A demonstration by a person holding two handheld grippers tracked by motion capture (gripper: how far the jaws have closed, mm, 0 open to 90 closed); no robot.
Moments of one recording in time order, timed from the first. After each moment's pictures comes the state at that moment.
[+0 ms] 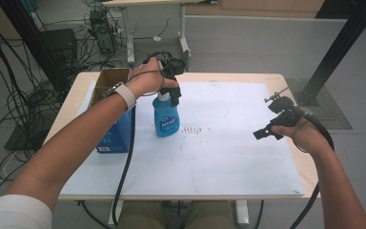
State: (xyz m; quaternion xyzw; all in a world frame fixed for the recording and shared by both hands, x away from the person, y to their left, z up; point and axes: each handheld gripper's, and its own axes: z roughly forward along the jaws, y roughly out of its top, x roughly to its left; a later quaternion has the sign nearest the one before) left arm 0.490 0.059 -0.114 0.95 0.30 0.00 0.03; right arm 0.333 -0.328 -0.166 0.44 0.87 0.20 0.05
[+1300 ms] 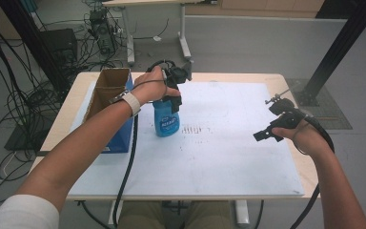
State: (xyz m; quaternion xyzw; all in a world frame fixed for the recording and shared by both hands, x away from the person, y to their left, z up) left arm 0.491 0.045 -0.145 0.96 0.29 0.01 0.01; right arm 0.330 -0.332 -0.171 0.44 0.87 0.20 0.05
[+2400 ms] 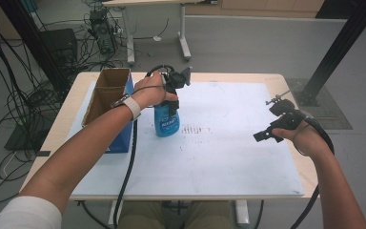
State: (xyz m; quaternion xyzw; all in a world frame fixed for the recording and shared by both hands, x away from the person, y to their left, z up) left arm 0.489 0.046 -0.161 0.96 0.29 0.01 0.00; right arm 0.328 -0.334 -0.174 0.45 0.87 0.21 0.05
